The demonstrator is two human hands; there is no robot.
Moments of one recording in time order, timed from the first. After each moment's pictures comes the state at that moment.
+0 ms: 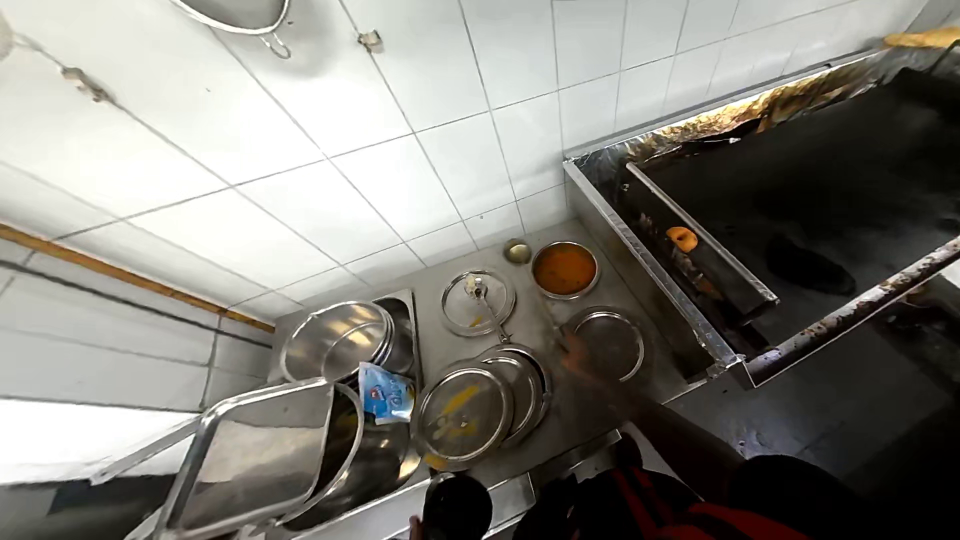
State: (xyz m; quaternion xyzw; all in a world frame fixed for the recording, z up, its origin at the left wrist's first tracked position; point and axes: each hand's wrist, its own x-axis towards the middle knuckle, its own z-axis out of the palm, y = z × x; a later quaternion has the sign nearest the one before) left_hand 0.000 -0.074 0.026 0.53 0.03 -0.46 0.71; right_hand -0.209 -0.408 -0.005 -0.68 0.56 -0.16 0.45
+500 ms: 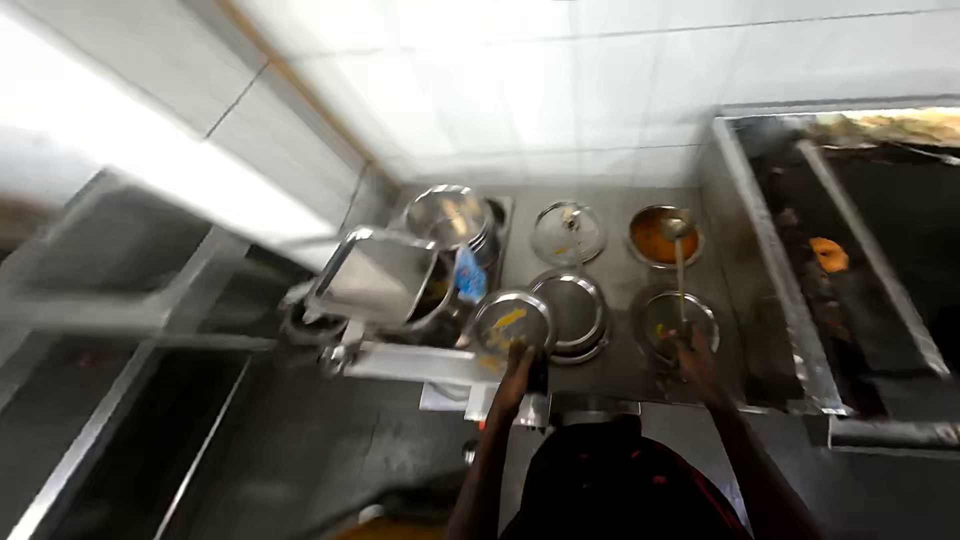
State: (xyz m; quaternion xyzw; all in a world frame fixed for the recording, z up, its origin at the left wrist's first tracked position) left_hand 0.005 -0.148 -0.038 0.73 -0.16 -0.48 0.46; right_hand -0.309 -0.349 0.015 -0.63 0.58 -0.19 0.48
